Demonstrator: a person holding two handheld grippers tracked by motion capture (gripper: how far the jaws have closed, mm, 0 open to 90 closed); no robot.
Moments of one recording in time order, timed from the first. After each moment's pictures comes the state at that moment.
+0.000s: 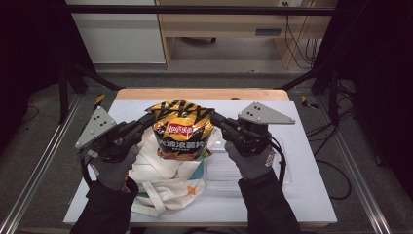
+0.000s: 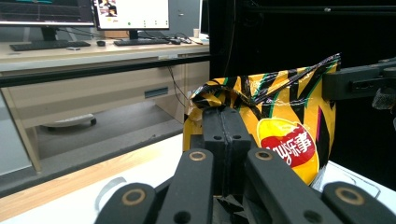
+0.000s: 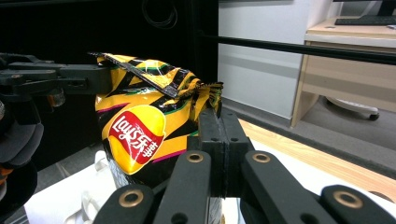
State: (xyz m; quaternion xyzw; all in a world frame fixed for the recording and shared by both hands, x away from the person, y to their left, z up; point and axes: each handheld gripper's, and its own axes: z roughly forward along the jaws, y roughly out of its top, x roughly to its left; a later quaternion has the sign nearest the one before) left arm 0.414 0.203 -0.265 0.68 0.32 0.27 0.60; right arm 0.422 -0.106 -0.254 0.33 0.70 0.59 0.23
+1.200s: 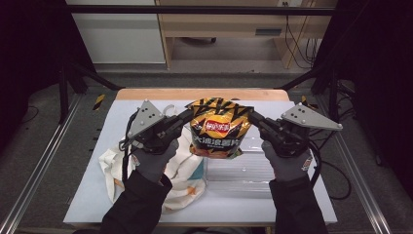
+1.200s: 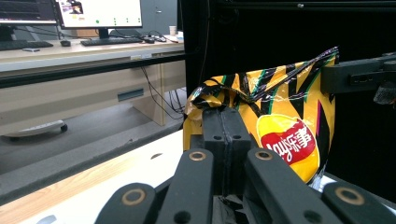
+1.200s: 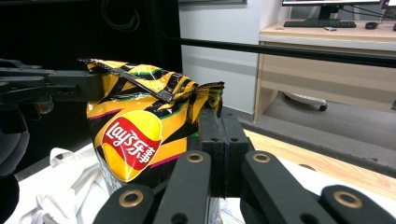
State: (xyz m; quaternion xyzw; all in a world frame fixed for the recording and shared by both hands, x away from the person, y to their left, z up) left arm 0.433 0.126 -0.267 0.69 0.29 0.25 0.61; right arm 0.412 -0.177 -0.252 0.37 0.68 0.57 0.27
